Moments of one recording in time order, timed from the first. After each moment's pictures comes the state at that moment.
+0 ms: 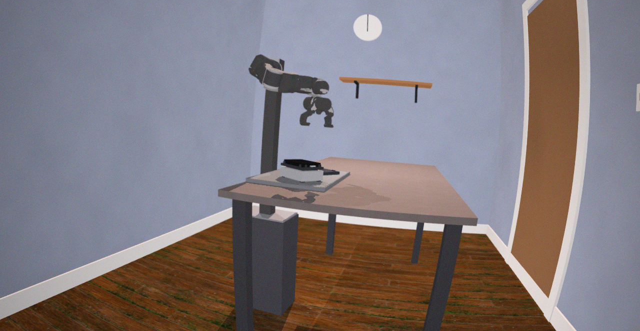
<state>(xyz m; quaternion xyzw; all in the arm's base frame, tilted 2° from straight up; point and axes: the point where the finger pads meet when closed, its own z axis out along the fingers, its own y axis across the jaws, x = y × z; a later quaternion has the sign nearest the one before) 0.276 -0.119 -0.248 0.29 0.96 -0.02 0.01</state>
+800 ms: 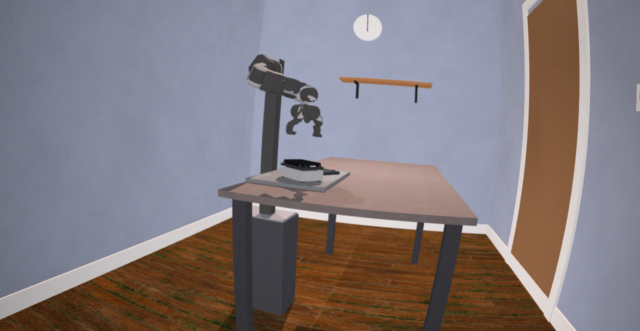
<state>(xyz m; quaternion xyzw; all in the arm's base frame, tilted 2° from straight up) 0.252 -0.197 -0.285 0.31 0.95 -0.03 0.00</state>
